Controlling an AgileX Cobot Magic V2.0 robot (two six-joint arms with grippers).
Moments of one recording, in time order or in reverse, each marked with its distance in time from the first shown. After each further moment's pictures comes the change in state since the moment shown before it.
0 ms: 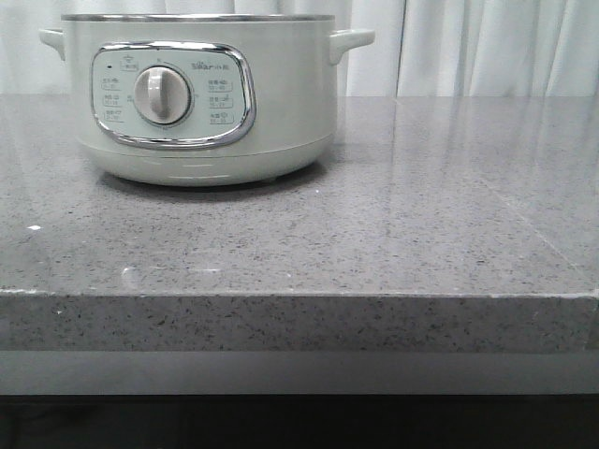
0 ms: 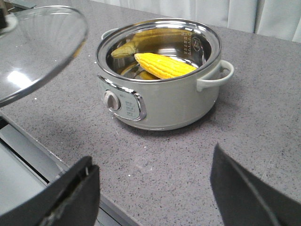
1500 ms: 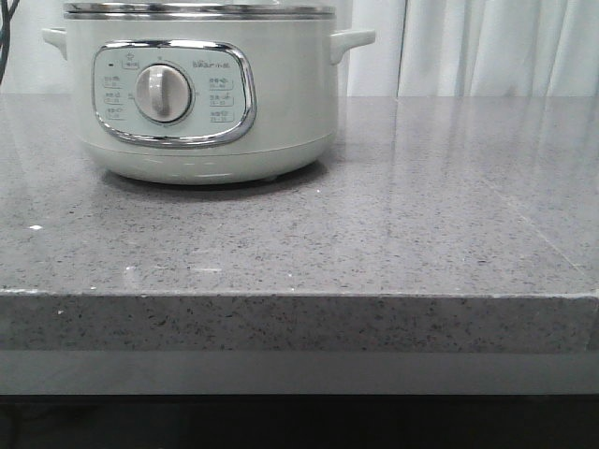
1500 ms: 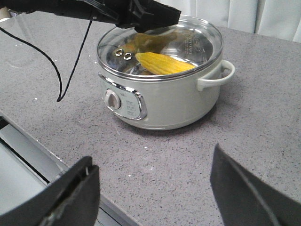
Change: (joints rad) left arm 0.016 0.887 -0.569 -0.005 -0.193 0.000; right arm 0.000 0.000 0.000 0.000 0.000 0.000
